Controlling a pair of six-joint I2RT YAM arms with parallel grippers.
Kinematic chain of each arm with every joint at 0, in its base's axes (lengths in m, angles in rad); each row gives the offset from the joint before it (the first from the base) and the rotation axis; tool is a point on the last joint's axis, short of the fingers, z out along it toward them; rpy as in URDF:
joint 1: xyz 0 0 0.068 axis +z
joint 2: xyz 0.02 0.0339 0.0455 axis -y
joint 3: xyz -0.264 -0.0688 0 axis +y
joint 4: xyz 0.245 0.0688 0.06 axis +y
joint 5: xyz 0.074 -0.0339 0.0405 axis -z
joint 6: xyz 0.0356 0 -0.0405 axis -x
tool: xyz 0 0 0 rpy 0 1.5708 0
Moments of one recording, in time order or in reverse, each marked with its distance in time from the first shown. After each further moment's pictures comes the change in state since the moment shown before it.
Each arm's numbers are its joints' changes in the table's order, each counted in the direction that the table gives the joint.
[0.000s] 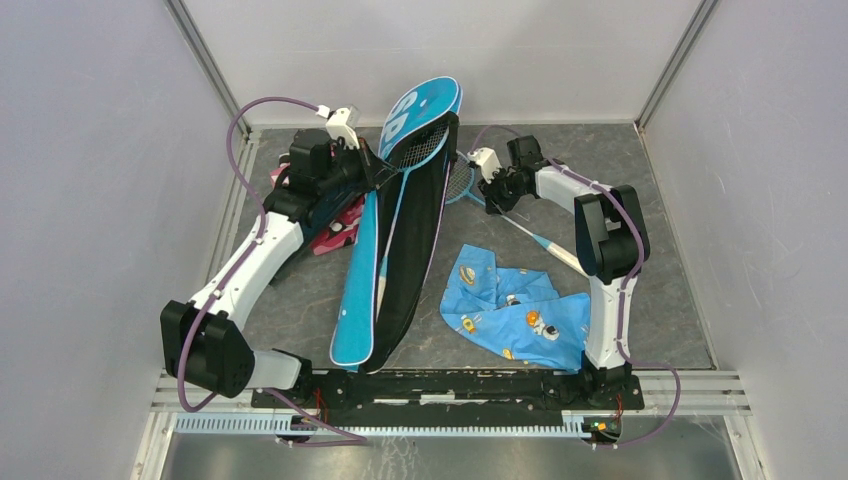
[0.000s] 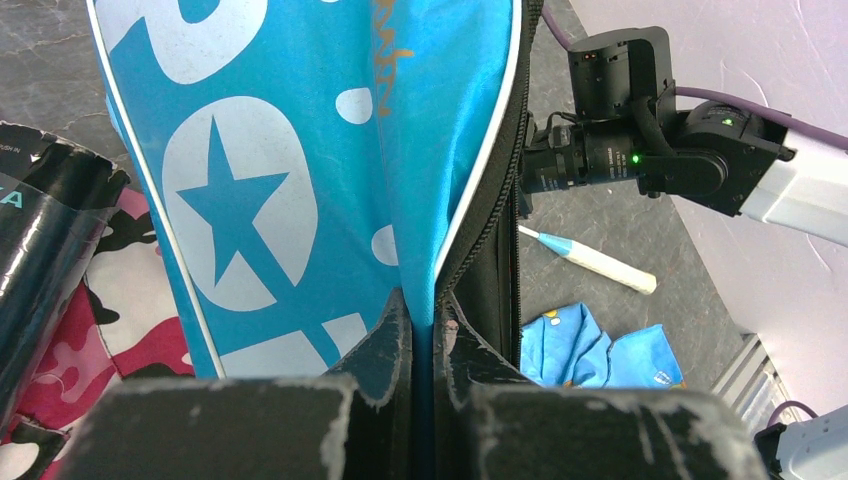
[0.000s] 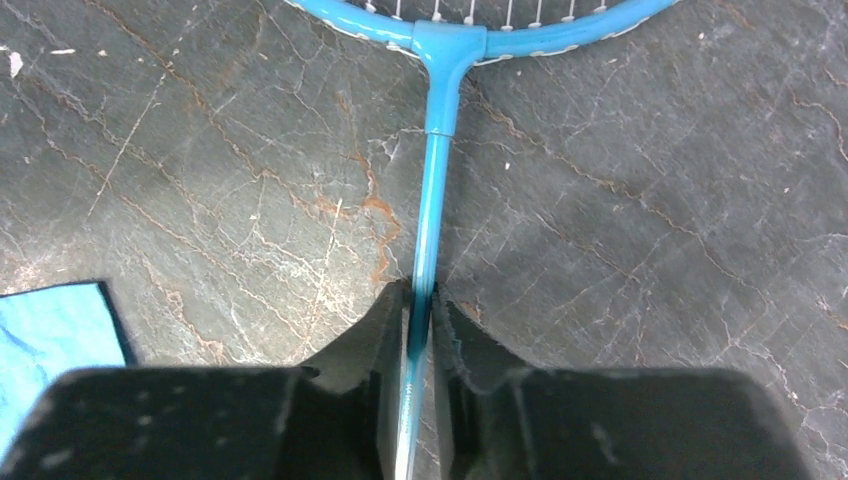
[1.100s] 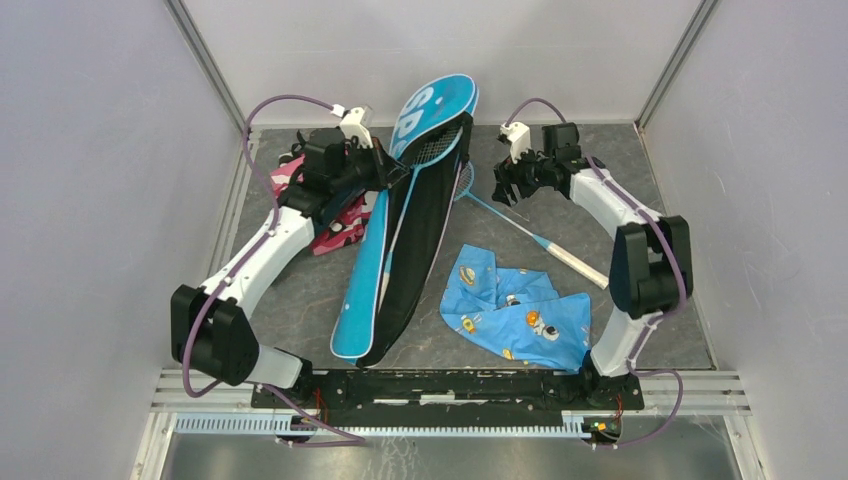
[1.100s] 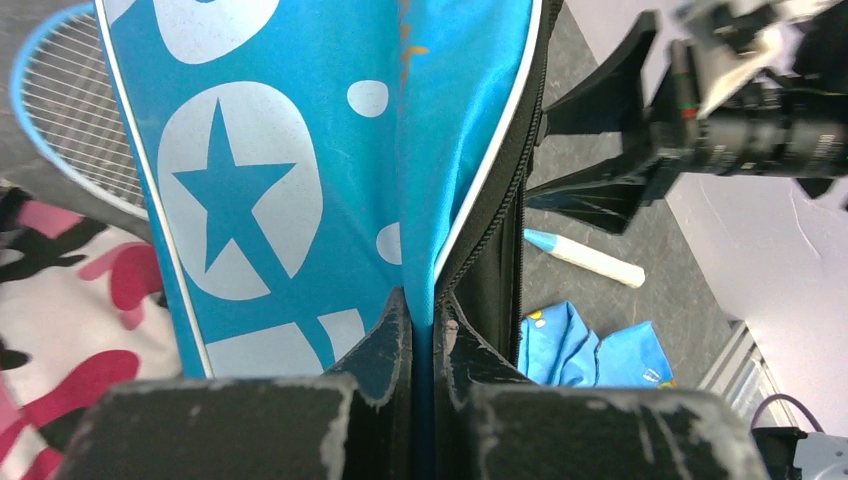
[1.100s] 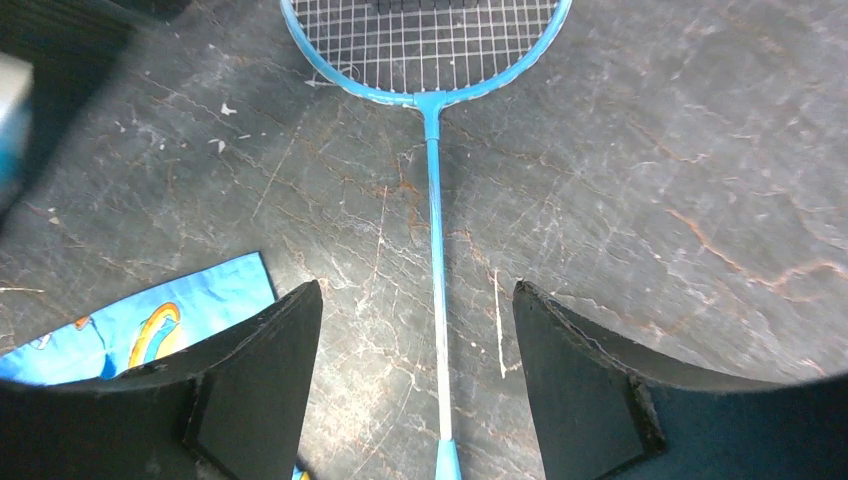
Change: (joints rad) left arm -0.068 -0.087 -0.019 -0.062 -0.017 0.026; right arm -0.076 0.368 0.171 -0.061 -0.105 -0.191
